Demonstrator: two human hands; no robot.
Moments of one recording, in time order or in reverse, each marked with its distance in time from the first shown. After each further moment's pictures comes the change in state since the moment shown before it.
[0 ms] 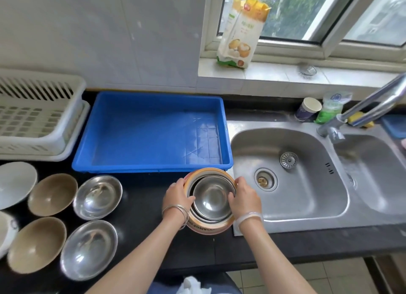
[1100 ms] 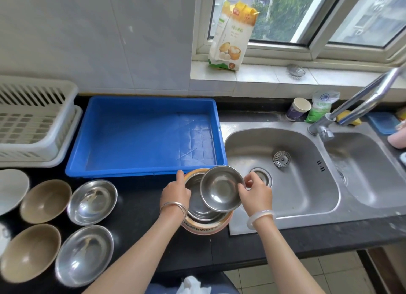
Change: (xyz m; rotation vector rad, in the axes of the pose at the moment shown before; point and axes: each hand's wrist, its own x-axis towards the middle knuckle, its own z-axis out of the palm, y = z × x) left_hand -0.005 0.023 -0.019 0.217 0.004 0.114; right_hand -0.001 0.018 -0.030 0.378 0.178 0.110
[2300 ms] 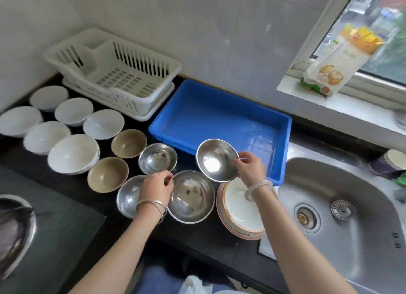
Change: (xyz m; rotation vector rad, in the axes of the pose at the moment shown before) left_hand -0.085 -0.114 -0.056 -0.314 0.391 -0.383; right_hand 0.003 -0.116 0.083 0.160 -0.517 -0.200
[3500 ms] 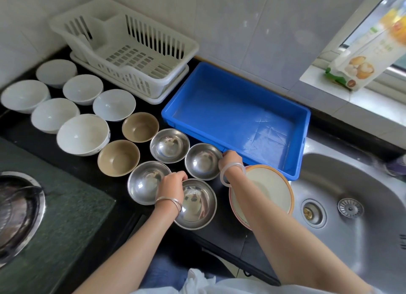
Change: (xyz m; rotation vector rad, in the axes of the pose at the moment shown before) left_hand 0.002 -0.038 0.040 0.094 -0.124 -0.032; right_hand 0.016 -0.010 0.089 -0.542 -0.222 0.142
